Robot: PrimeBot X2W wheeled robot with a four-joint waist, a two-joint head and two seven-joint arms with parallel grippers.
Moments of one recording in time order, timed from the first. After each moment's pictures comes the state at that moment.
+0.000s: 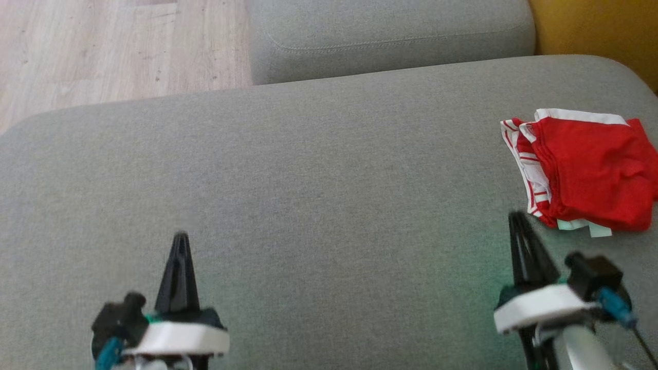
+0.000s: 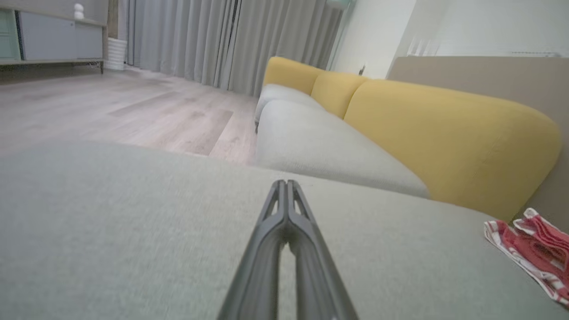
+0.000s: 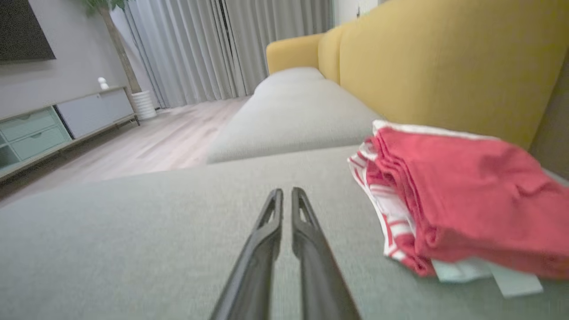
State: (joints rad) left arm -0.03 0.05 -0.13 0.23 -0.36 -0.05 -0.26; right arm -0.07 -0.05 0.03 0.33 0.15 0.13 -0.25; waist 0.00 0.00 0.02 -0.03
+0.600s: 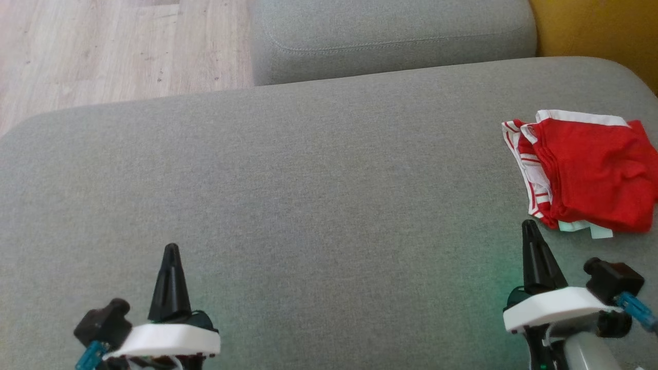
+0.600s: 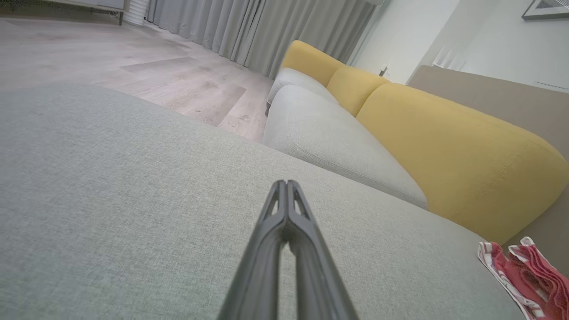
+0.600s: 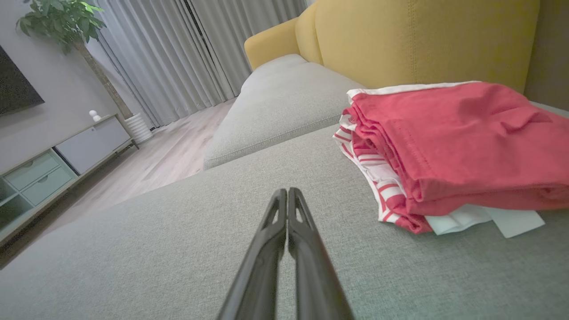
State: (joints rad) left arm 0.00 0.05 -0.12 0.25 -0.53 -0.06 -0.20; right arm -0.04 -0.05 0.02 0.35 0.35 0.13 -0.20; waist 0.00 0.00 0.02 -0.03
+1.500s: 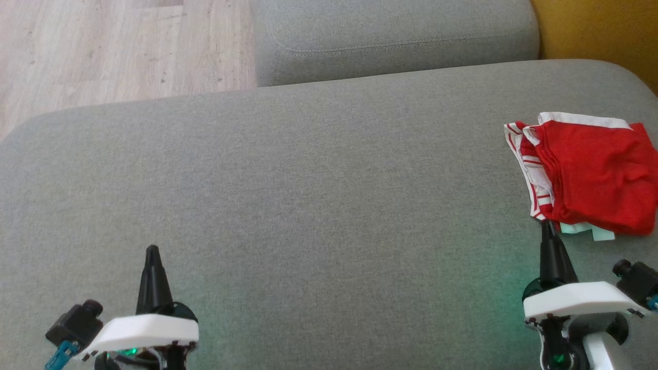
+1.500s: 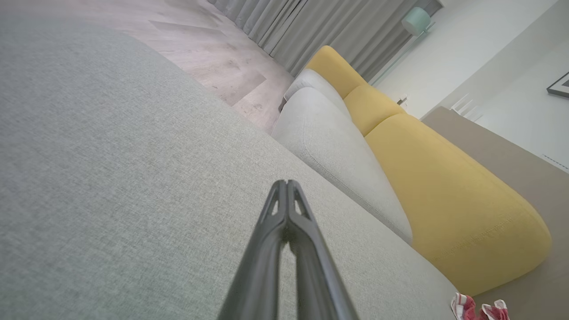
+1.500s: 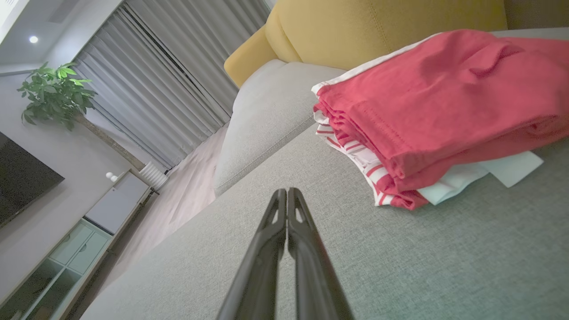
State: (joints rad) left arm -0.02 0.05 -0.06 0.26 -0.80 -0.07 -0.13; right arm -0.04 -0.05 -0.02 0.33 0.66 0.13 -0.12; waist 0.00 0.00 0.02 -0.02
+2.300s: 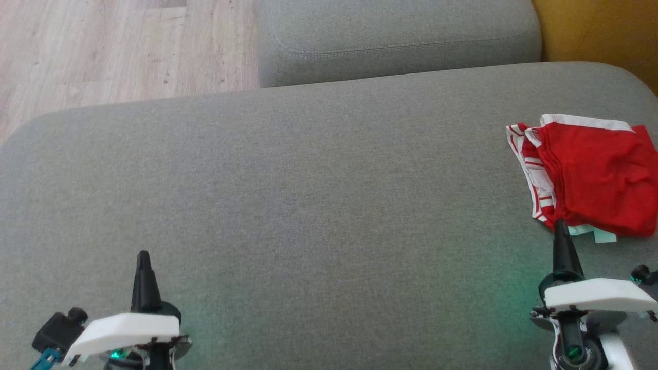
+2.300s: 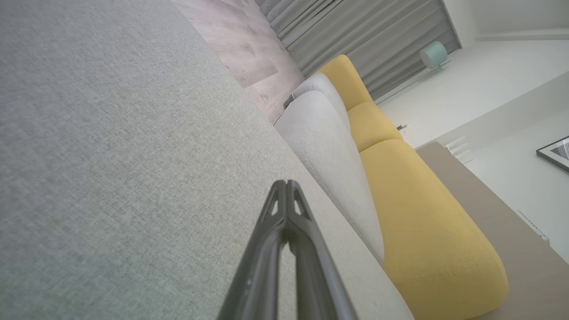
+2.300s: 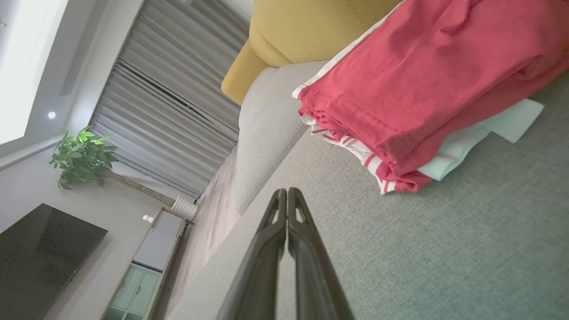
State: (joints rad) left arm -0.02 0.05 -0.03 0.26 -1.04 -0.09 -0.06; right arm -0.05 -0.05 -0.05 0.32 0.93 0.13 -0.05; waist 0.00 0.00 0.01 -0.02
